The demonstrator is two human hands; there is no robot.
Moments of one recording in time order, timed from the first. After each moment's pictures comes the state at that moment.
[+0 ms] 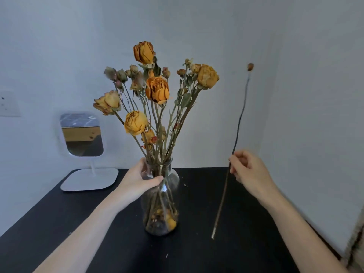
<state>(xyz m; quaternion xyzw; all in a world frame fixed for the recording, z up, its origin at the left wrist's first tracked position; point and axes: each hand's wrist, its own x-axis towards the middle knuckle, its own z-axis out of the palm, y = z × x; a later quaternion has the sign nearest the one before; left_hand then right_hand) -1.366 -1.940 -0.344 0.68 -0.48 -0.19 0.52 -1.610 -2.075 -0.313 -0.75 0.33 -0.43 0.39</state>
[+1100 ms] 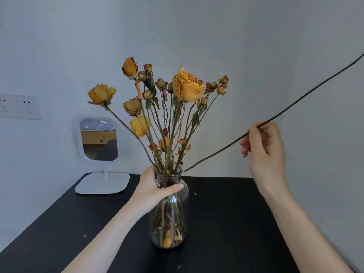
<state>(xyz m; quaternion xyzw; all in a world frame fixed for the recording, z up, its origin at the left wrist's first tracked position) -1.372 -1.933 -0.342 0.66 -0.47 -0.15 0.56 -1.577 -2.032 -0.248 -0.67 0.15 -0.64 0.35</state>
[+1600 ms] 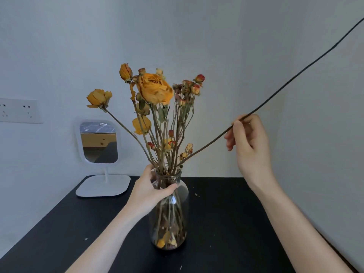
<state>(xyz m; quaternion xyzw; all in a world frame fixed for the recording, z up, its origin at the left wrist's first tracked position) -1.364 -1.932 -0.348 0.67 -0.45 -0.13 0.57 -1.561 -2.021 -0.237 -0.70 0.10 -0.62 0.34</state>
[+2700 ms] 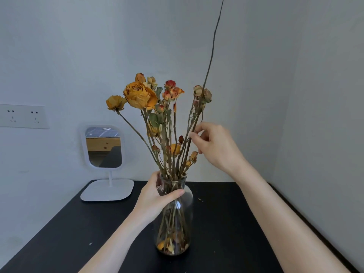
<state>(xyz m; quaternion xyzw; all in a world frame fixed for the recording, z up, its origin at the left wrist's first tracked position) -1.370 -1.932 -0.348 0.66 -0.46 -0.15 0.57 -1.515 -2.014 -0.214 -0.87 0.20 -0.42 0.19</state>
